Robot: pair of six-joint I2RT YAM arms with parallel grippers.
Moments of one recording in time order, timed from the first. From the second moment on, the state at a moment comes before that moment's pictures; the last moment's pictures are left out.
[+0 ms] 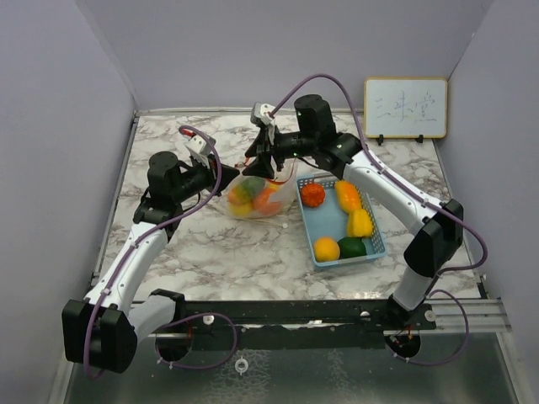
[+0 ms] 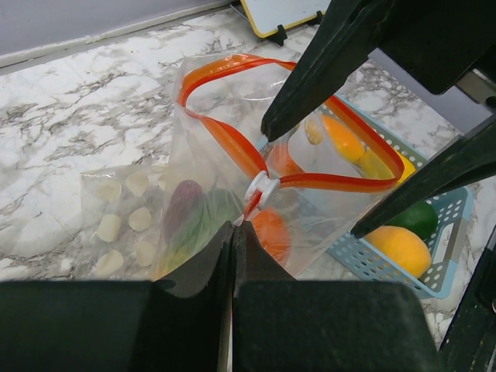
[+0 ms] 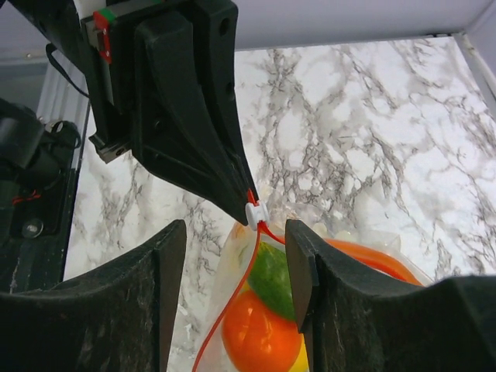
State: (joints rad) left arm -0.22 1.05 0.80 0.08 0.62 -0.17; right arm 0.71 1.74 1.71 -0.32 -0.74 -0.28
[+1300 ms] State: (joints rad) left arm -0.23 1.04 0.81 -0.01 0.57 -0.09; right arm 0.63 1.79 1.60 -0.26 -0.74 -0.27
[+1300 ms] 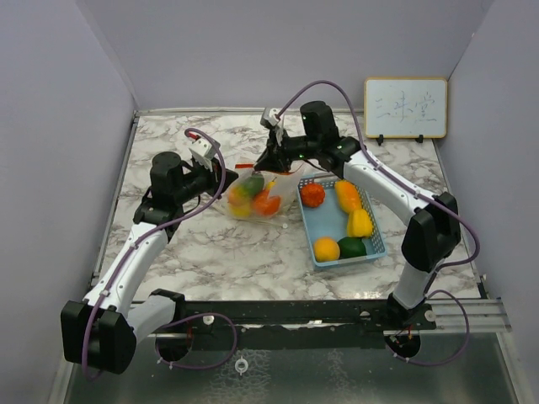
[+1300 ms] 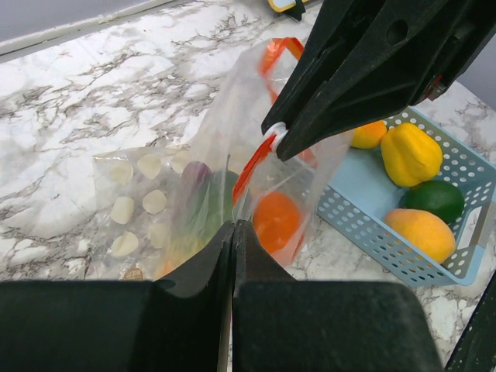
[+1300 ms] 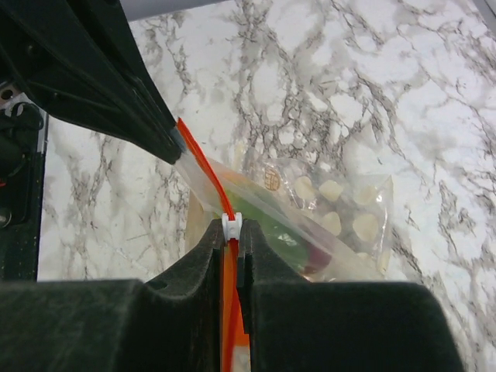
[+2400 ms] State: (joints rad) left arm -0.21 1.03 0.99 -0.15 0.05 -0.08; right arm 0.56 1.67 1.45 -0.28 -0.08 -0.25
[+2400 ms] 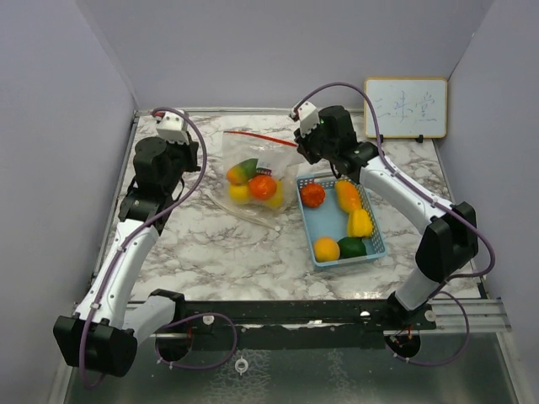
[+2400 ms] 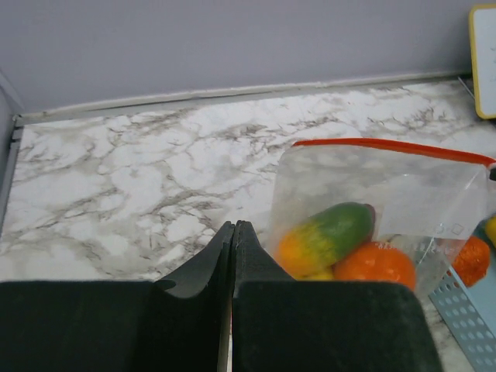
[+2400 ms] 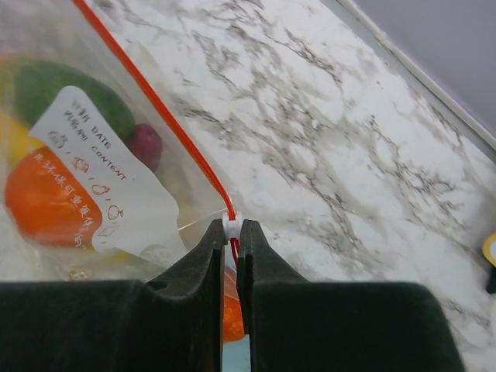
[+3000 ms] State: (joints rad) left arm -0.20 1.08 1.09 -0.13 0.36 0.08; right arm 0.53 1.65 1.52 -0.34 -0.36 -0.22
